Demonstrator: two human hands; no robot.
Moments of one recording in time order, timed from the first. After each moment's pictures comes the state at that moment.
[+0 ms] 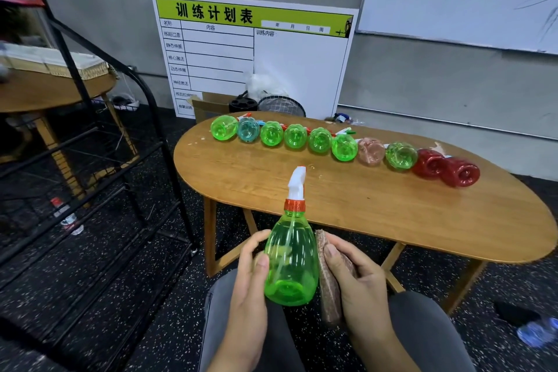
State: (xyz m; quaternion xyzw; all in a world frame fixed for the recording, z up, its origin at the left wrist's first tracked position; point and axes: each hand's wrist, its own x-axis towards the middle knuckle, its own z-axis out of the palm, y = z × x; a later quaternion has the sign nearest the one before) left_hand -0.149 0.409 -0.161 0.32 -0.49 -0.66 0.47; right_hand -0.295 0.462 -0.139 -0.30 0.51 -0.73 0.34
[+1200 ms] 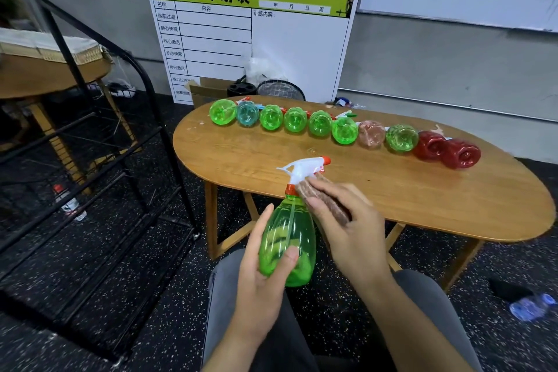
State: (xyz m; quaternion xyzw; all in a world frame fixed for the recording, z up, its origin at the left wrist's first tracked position) left_hand -0.152 0.421 -0.154 0.31 -0.52 -0.63 0.49; right_hand -0.304 0.440 -0.102 -0.54 0.60 -0.59 0.10
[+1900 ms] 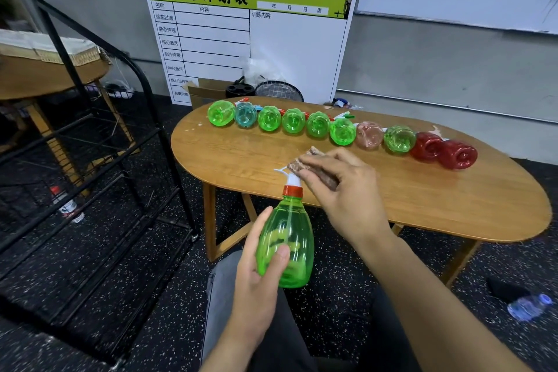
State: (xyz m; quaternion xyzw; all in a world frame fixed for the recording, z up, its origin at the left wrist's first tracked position) left_hand -0.150 0.422 -0.148 0.31 -0.52 -0.63 0.48; right_hand -0.326 0.405 -0.064 -0.62 0.64 -0.45 -0.03
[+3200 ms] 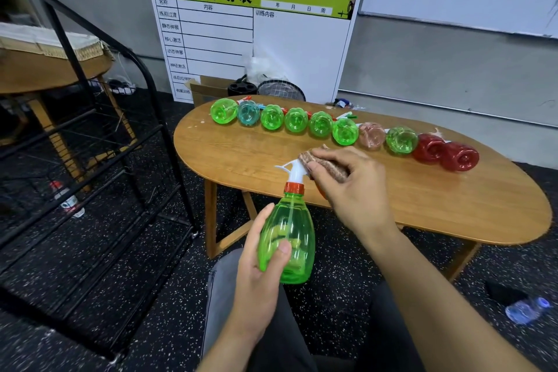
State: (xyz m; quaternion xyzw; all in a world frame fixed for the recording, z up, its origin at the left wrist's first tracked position) left_hand -0.148 0.418 -0.152 0.30 -0.51 -0.64 0.49; right_hand -0.328 0.401 -0.060 -0.58 0.64 -0.50 0.00
